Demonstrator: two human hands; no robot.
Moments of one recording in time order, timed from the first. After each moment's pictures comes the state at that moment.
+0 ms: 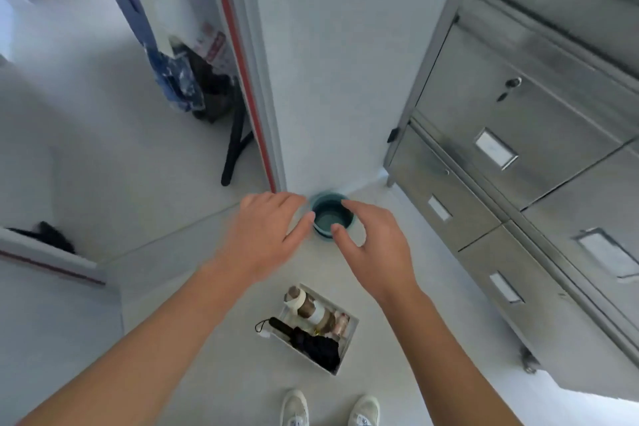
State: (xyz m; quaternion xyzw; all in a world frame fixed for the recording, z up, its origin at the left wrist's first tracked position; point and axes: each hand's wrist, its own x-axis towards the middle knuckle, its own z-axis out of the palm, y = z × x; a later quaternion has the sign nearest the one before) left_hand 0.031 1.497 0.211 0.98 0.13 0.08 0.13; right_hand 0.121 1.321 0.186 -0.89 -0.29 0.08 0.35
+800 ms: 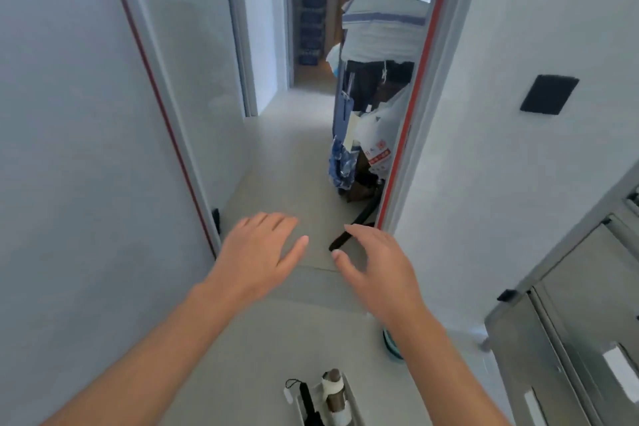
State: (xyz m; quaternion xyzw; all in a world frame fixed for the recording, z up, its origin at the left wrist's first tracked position) left_hand -0.129 1.455 0.372 0.89 0.43 0.17 -0.03; right_hand 0.070 1.372 0.347 -0.72 -0.61 0.08 0.32
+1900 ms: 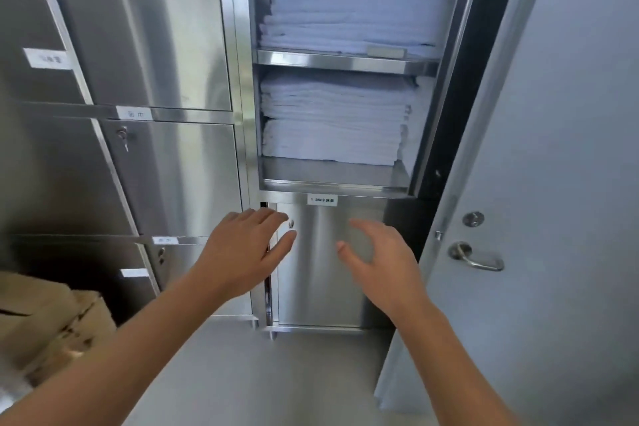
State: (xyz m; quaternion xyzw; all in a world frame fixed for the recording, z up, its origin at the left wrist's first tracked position) left_hand -0.668 0.896 0.451 0.39 0.90 0.12 -0.17; right_hand -0.552 1.104 0.429 -0.13 -0.92 0.27 0.27
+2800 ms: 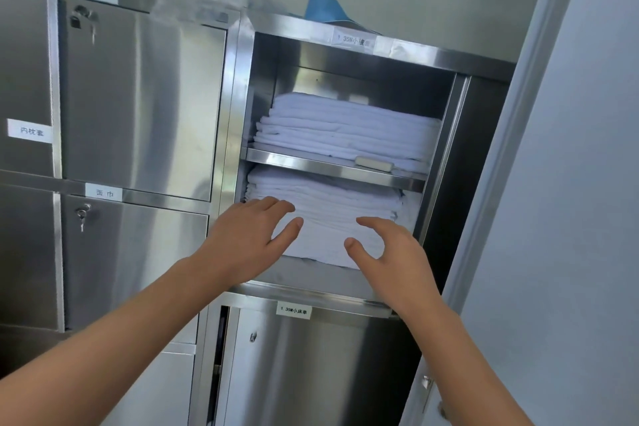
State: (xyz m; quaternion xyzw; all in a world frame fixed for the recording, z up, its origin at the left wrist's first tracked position) left_hand -0.778 0.998 0.587 0.37 0.86 0.21 -0.28; right_hand -0.670 1.219 0.576 -0.06 -0.90 0.21 0.37
